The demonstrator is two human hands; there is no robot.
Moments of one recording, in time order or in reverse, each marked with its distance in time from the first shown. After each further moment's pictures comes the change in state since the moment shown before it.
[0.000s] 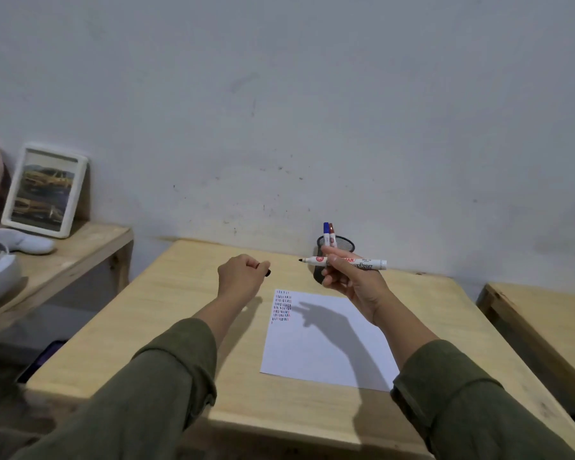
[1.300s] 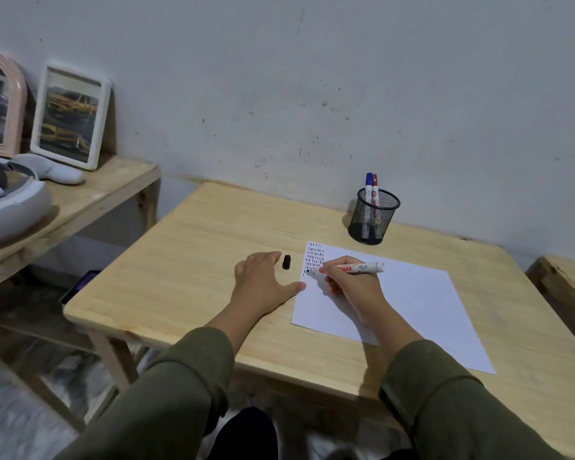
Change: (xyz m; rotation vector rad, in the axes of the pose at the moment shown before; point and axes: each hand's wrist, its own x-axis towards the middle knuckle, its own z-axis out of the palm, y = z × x) left_hand -0.033 -0.099 0.023 0.405 -0.147 0.194; right_hand -0.014 0.092 0.034 -0.180 0.190 0.185
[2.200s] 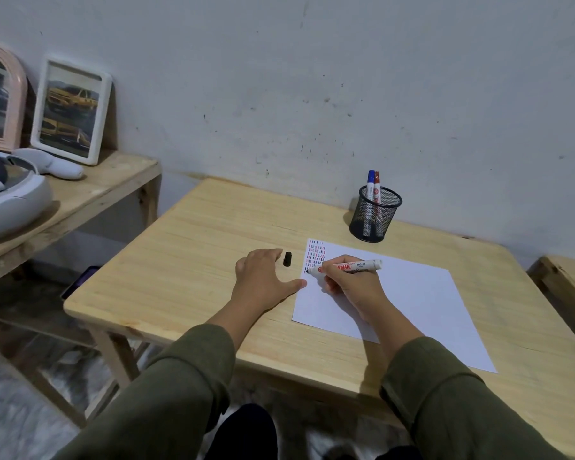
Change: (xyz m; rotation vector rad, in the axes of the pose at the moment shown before) left_hand -0.001 0.001 -0.002 0.004 -0.012 -0.018; right_hand 0.002 -0.001 -0.001 -0.039 -0.084 -0.026
